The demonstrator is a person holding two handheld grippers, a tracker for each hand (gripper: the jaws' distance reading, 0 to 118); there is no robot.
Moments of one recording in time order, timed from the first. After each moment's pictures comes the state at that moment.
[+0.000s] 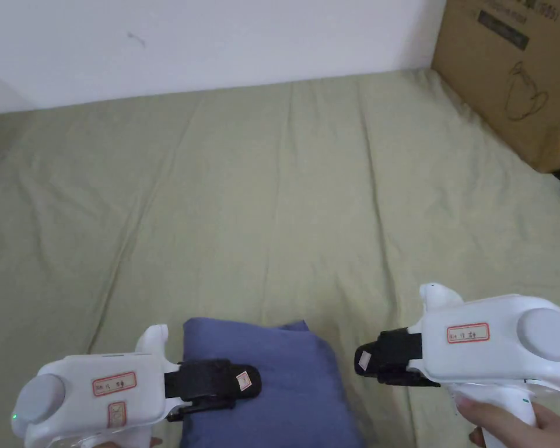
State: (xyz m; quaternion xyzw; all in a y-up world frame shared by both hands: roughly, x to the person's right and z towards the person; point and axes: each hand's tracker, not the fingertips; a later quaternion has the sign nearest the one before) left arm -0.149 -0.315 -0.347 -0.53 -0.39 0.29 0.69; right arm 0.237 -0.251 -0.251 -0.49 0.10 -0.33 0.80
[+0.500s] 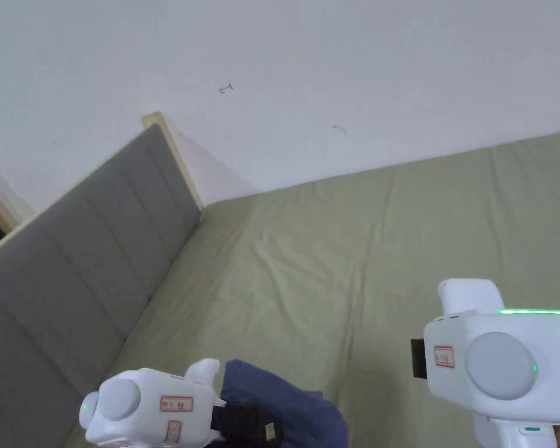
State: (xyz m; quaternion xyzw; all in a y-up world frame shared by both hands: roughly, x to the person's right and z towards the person) left arm -0.418 -0.225 -0.368 -0.55 -0.24 0.12 0.79; right arm -0.059 -0.157 -0.310 -0.41 0.06 -0.13 0.90
